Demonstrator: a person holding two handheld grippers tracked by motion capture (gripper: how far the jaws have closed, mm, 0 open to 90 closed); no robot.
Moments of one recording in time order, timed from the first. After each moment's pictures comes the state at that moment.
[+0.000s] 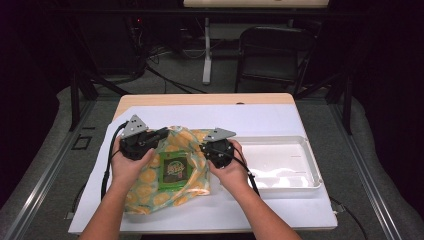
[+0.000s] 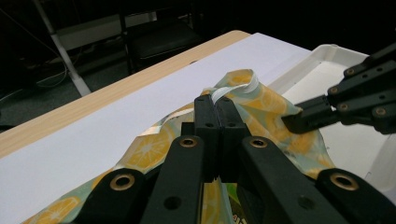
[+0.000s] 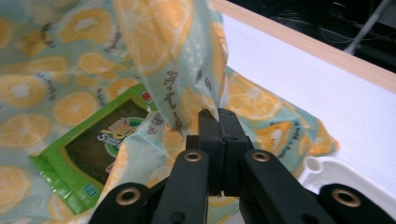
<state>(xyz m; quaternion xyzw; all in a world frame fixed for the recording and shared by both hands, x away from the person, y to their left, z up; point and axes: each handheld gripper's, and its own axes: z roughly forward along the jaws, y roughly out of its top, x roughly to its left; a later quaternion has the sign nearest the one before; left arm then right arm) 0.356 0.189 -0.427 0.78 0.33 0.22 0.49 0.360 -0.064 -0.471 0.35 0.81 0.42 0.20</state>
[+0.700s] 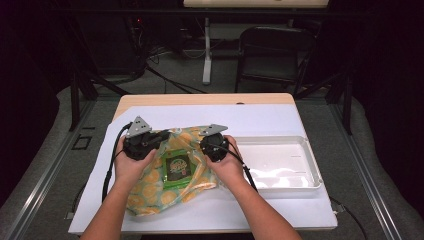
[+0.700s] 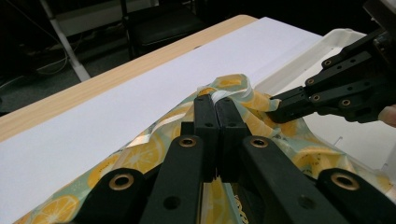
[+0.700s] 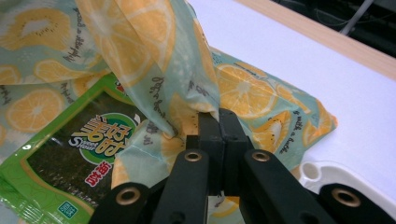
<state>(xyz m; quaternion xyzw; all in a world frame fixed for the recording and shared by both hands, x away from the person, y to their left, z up) 0.366 0.187 -0.443 0.79 0.34 0.22 0.47 0.389 -0.053 -0.488 0.36 0.82 0.38 0.21</state>
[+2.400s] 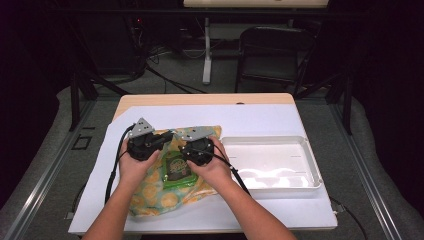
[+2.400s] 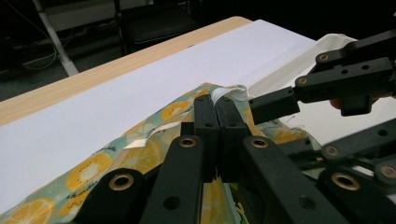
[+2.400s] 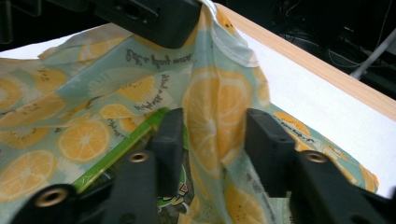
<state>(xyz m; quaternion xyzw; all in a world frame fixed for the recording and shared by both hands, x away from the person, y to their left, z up) 0.370 0.183 -0.453 0.78 0.35 0.20 0.48 0.372 -0.014 -0.478 0.31 0.82 0.43 0.22</state>
